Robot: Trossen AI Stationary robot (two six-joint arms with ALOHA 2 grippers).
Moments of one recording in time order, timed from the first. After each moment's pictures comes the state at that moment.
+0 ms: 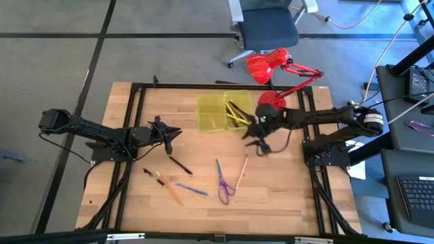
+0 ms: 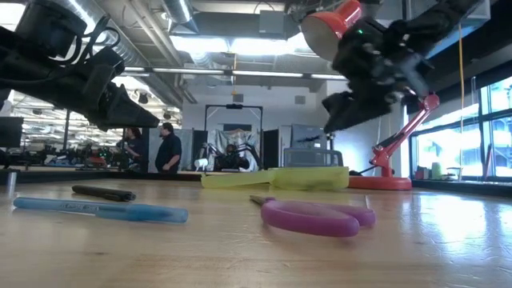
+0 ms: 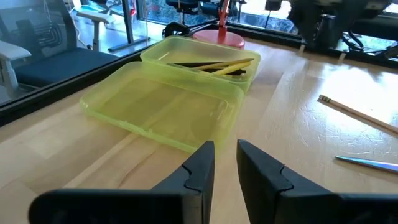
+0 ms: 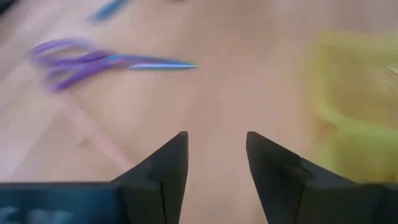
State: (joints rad) left arm -0.03 0.81 0.01 0.52 -0.47 -0.25; right arm -0.28 1.38 0.67 -0.10 -0.49 -0.45
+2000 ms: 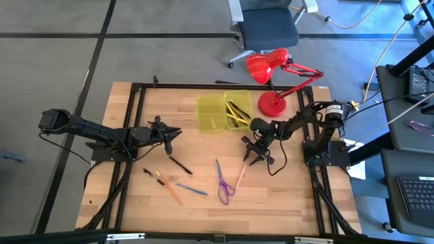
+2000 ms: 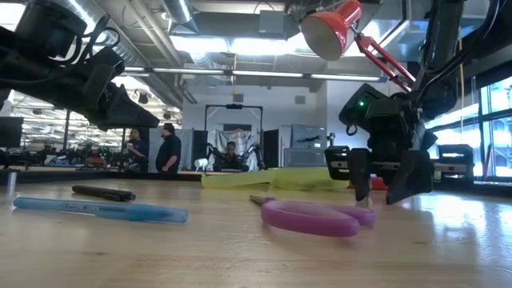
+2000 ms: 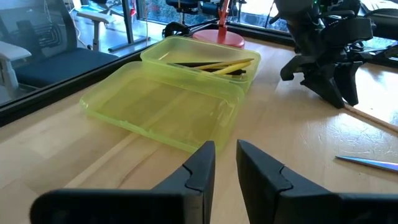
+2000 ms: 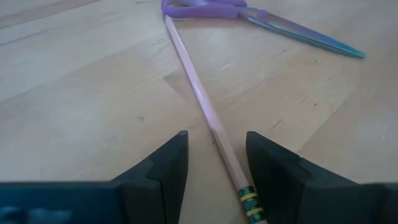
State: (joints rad) left arm -0.03 0.81 0.01 0.52 -0.47 -0.25; right arm -0.27 1.83 0.47 0.45 -0.89 -0.84
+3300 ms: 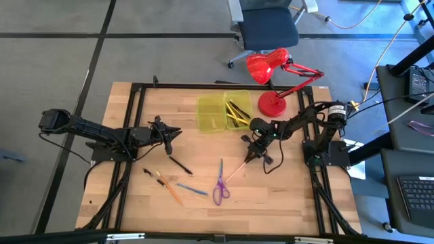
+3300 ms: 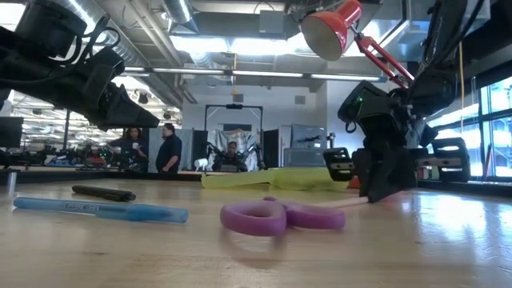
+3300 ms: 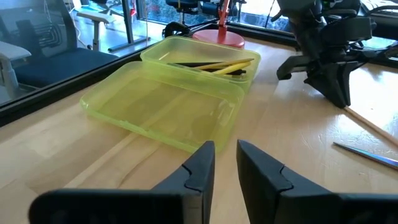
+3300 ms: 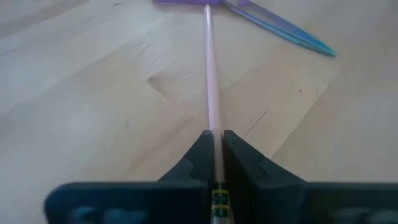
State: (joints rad) left arm -0.03 0.81 0.01 0.52 -0.47 -0.25; right arm -0.25 1.82 0.48 0.38 -0.81 -0.74
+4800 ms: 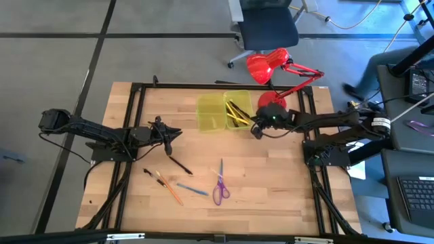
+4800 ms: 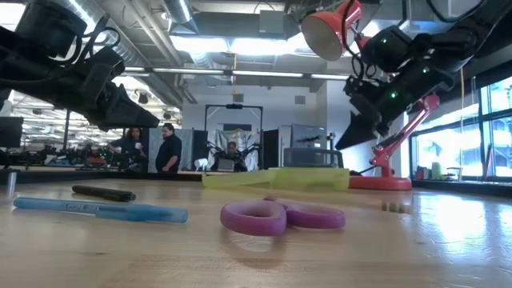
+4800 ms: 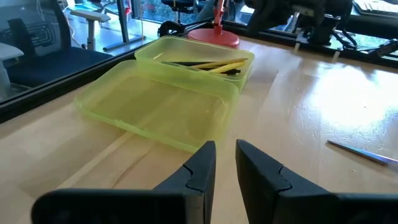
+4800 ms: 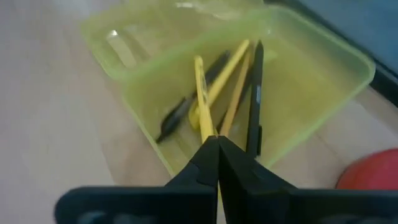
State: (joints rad) left arm -0.03 0.81 0.01 0.52 -0.45 -0.25; right arm -0.35 1.27 0.47 0.14 0.14 0.12
